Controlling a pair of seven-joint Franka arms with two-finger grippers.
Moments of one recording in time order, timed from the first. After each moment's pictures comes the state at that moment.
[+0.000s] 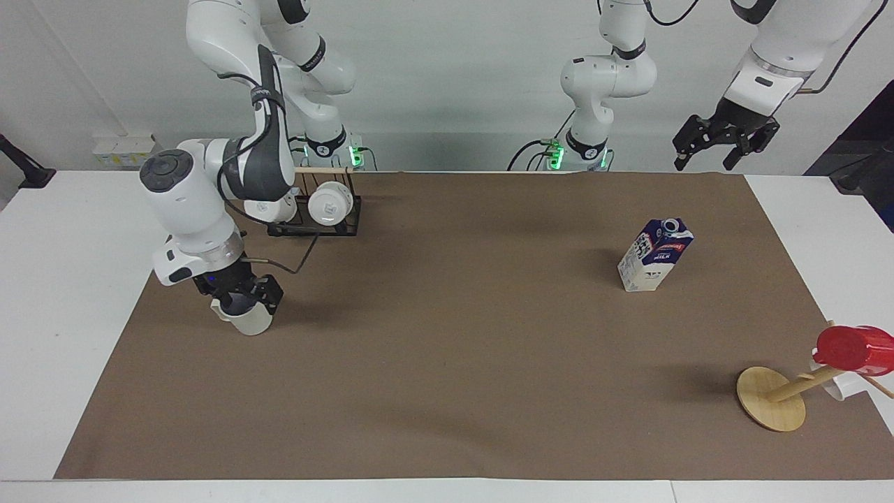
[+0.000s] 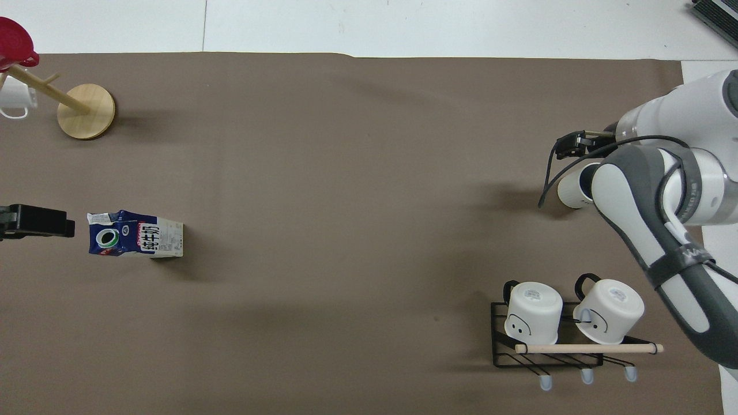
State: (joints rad) left arm -0.03 -0.18 0.00 -1.73 -0.04 1.56 -0.02; right arm -0.11 0.30 0.08 -1.77 -0.03 2.14 0.17
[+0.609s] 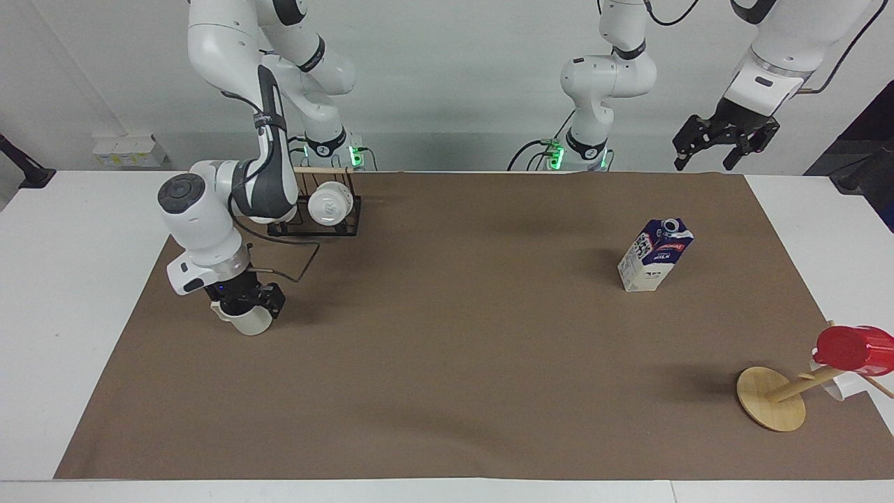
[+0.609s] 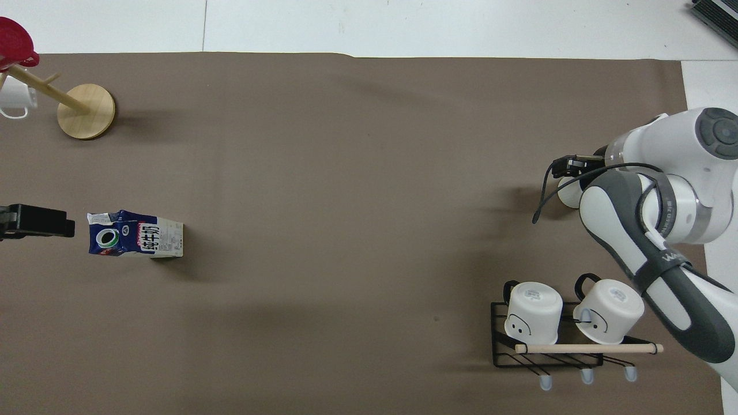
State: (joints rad) left arm -0.03 -0.18 0.00 -1.73 -0.04 1.56 -0.02; right arm -0.14 0.30 0.08 -1.90 -0.03 2.28 0.13
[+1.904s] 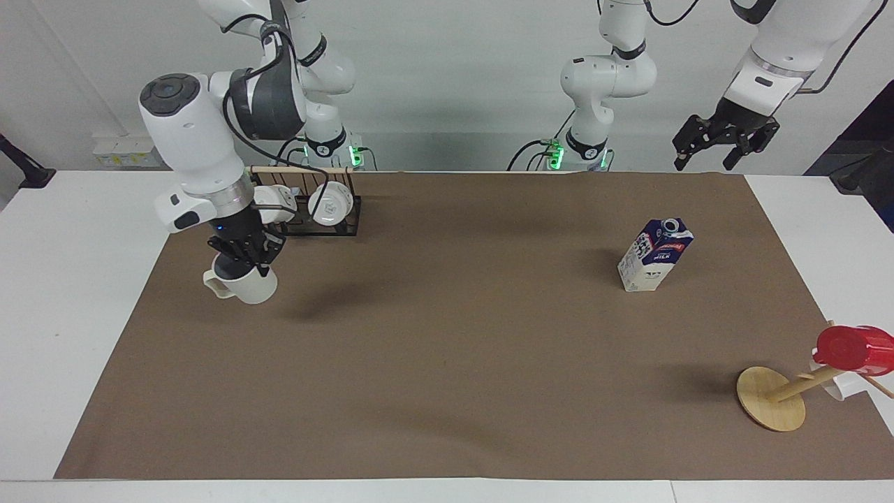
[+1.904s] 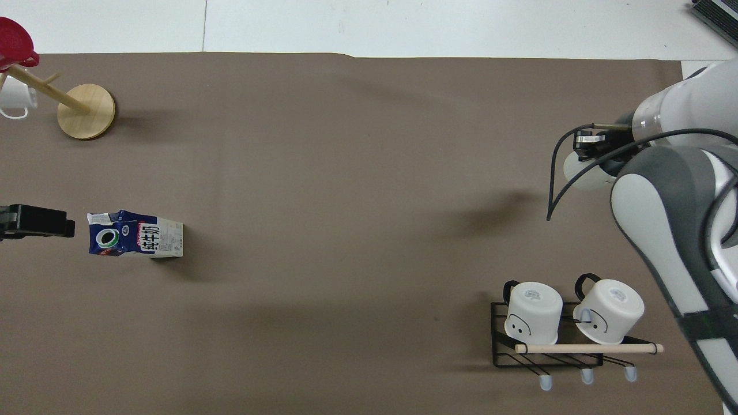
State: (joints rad) left arm -0.03 -0.18 0.00 -1.73 -0.04 1.56 -0.02; right arm -0.06 0.16 0.16 -1.65 -0.03 1.92 0.25
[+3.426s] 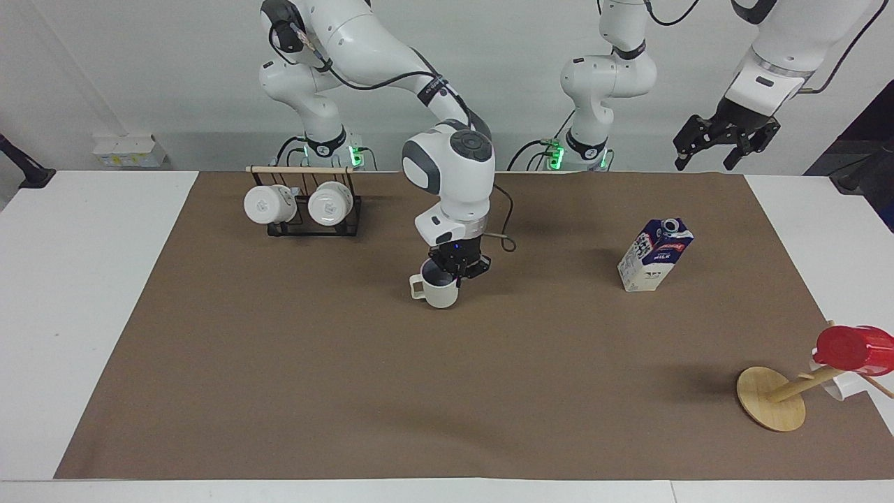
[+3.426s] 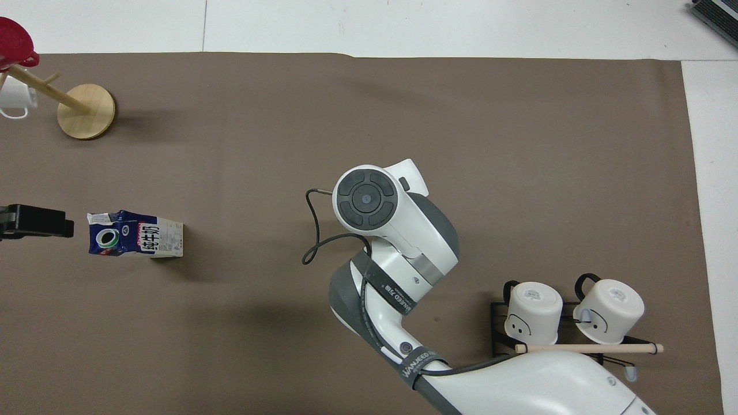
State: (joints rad) left arm -0.03 -0.18 0.01 -1.73 -0.04 1.56 -0.02; right arm 0.48 0.45 0.16 -1.63 -0.23 2.17 1.07
